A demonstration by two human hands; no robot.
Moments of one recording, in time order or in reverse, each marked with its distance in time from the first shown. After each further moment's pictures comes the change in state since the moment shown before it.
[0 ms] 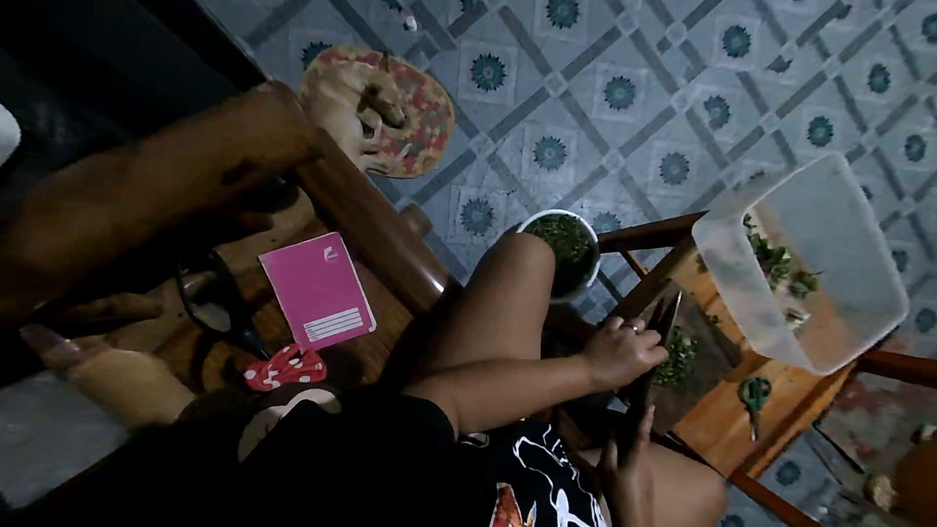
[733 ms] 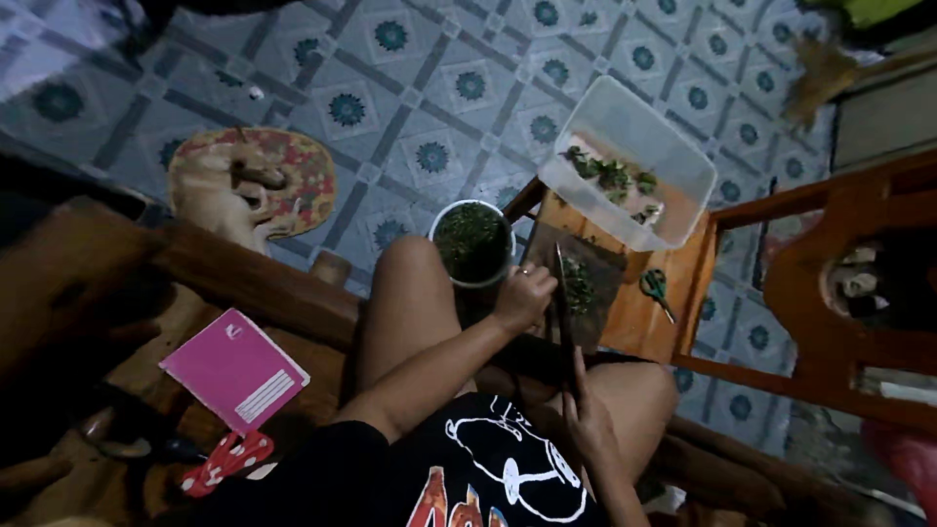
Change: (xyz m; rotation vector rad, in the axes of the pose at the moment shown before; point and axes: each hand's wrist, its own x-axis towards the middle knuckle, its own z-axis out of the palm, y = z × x) left_hand 0.011 -0.009 0.046 0.153 0.033 0.120; right_hand -0.018 0.022 -0.030 0.166 -0.024 0.089
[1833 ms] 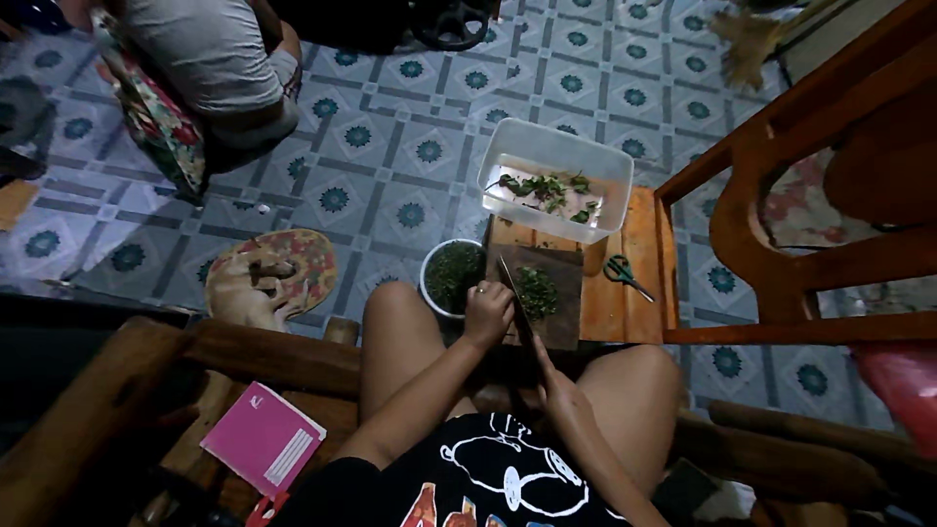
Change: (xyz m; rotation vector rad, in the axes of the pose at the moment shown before) left_hand -0.006 0.002 -0.004 0.098 -0.015 -0.013; right_hand 0.020 -0.014 -0.011 -0.025 -0.272 0.186
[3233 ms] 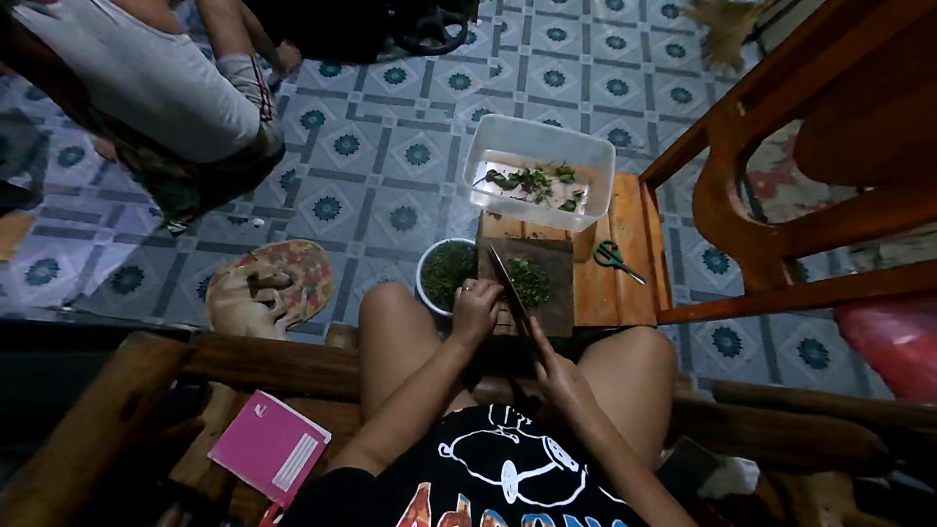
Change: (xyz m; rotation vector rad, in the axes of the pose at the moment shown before) left_hand -0.008 -0.003 -0.015 -0.001 -0.086 -0.001; right_hand 0.008 0.007 -0.006 0.105 0.030 -0.076
